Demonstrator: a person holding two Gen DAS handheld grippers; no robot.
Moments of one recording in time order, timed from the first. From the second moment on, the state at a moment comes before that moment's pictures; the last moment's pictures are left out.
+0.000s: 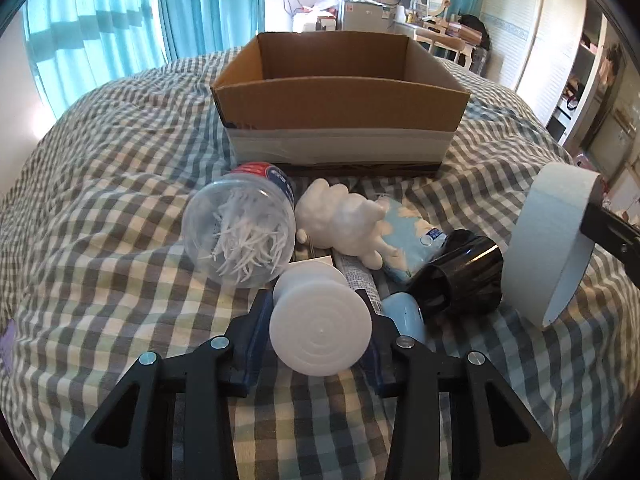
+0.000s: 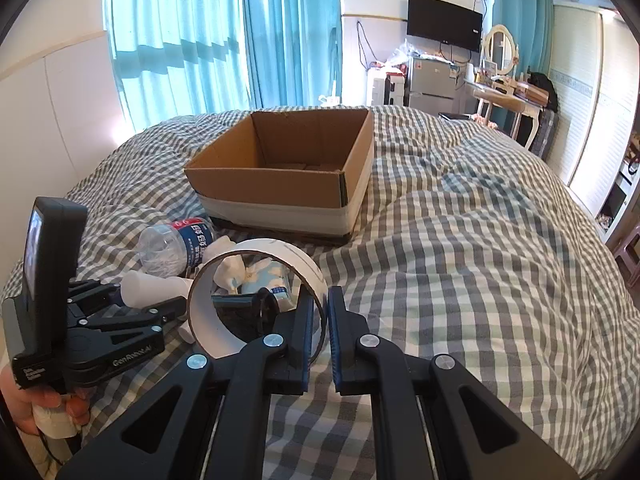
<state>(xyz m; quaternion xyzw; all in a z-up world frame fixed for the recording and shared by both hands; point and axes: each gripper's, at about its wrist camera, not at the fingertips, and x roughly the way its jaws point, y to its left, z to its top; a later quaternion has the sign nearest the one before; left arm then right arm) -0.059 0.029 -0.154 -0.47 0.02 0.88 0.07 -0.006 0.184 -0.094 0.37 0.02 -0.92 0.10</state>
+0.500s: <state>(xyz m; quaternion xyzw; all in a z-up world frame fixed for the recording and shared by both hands) -0.026 0.019 -0.099 -0.40 0.02 0.91 0.07 0.017 0.176 -0.066 0.34 0.03 -0.94 0.10</state>
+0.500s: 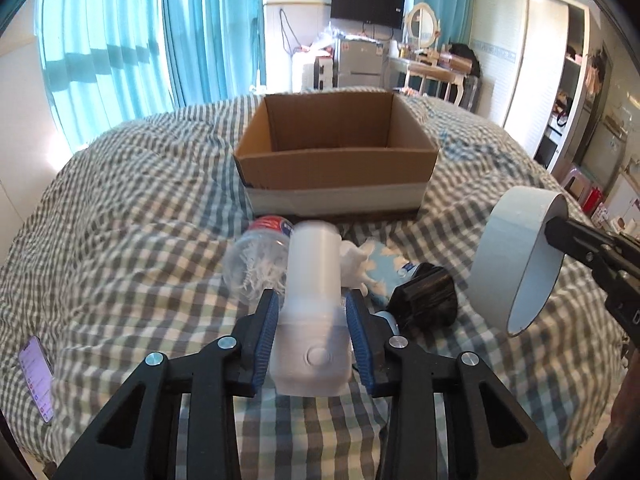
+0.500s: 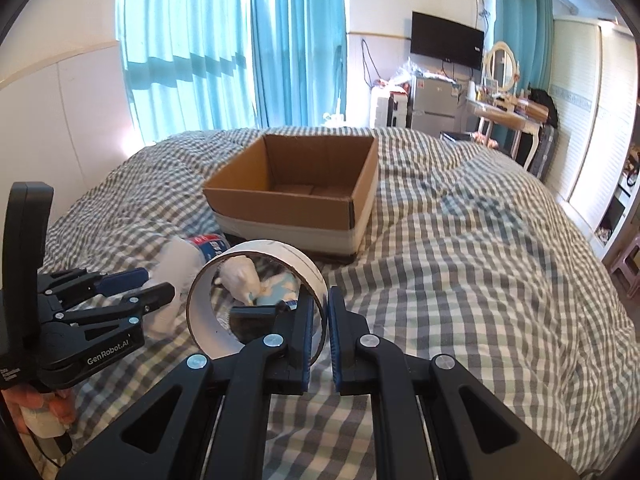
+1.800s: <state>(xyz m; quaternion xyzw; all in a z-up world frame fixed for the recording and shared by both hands) -0.019 0.026 -0.106 -0.44 0.01 0.89 0.11 0.033 0.168 -0.040 0.31 0.05 -0.94 0.10</state>
